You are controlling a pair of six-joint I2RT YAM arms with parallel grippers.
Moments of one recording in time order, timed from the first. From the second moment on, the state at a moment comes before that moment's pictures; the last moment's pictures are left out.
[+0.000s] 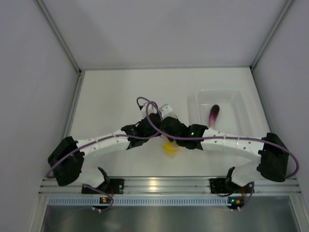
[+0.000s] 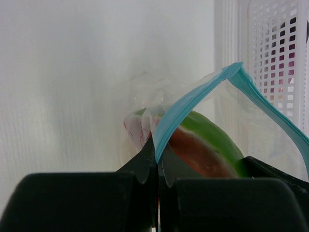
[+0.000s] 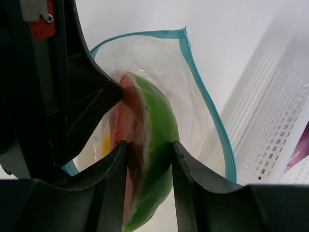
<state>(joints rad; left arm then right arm) -0.94 1.40 0.85 -0.14 -0.40 -0.94 1.12 1.40 1.04 -0.47 0.56 0.24</state>
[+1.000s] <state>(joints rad) -0.93 1.42 0.83 -0.22 -0.35 -0.96 1.06 1.46 0.94 -0.37 0.30 0.48</state>
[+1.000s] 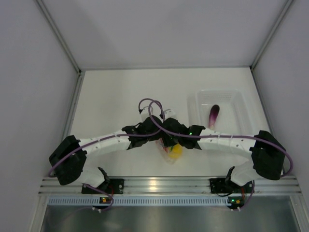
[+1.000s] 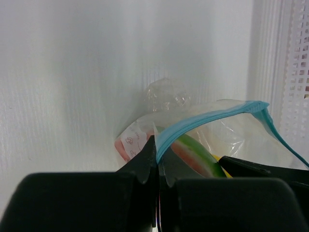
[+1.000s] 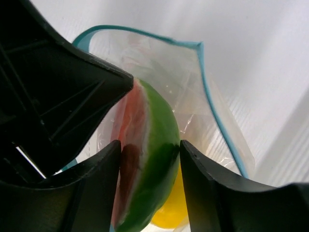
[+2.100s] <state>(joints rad) -0.95 1.36 0.80 -0.20 -0.38 -0.99 1.06 1.46 0.97 -0.47 0.27 0.55</state>
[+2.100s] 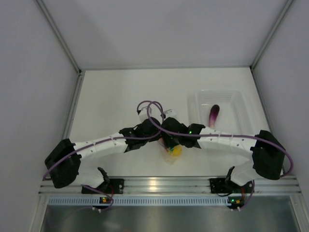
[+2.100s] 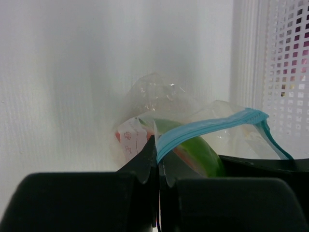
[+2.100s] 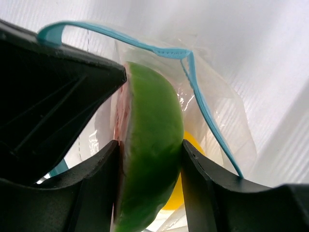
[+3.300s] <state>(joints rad) -1.01 1.33 0.84 -0.17 -0.49 -0.98 1.06 1.06 1.10 -0.72 0.44 0.40</state>
